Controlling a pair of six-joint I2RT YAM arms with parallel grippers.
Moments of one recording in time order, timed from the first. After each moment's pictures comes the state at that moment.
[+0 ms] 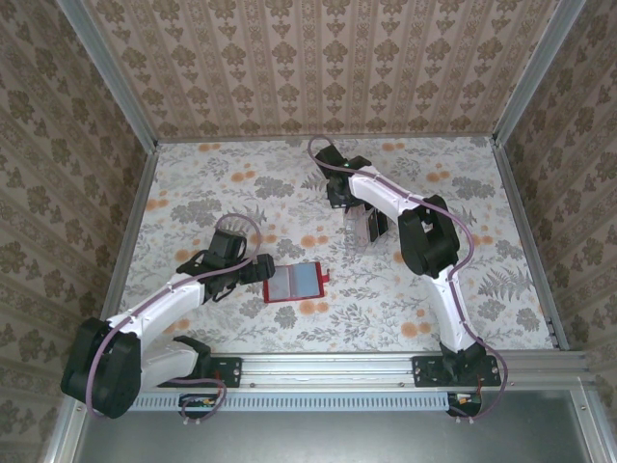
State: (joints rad) left arm -0.47 1.13 0.52 -0.36 0.05 -0.54; right arm 0.50 2.29 1.95 -0.89 0.33 0.45
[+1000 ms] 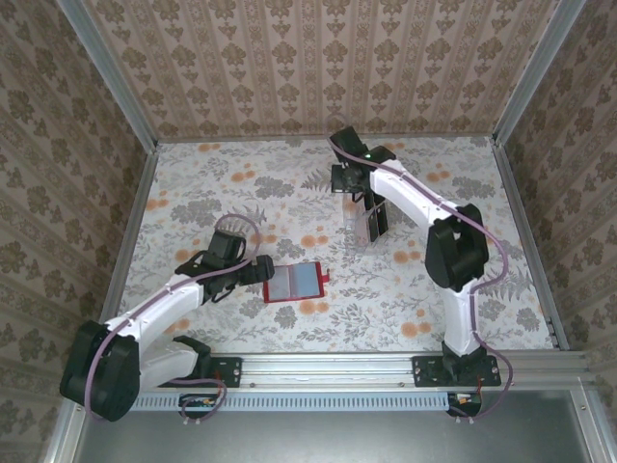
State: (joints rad) left arm -0.47 1.10 0.52 -0.40 0.05 -0.53; right arm 0.48 2.02 1.83 -0.80 0.18 0.49
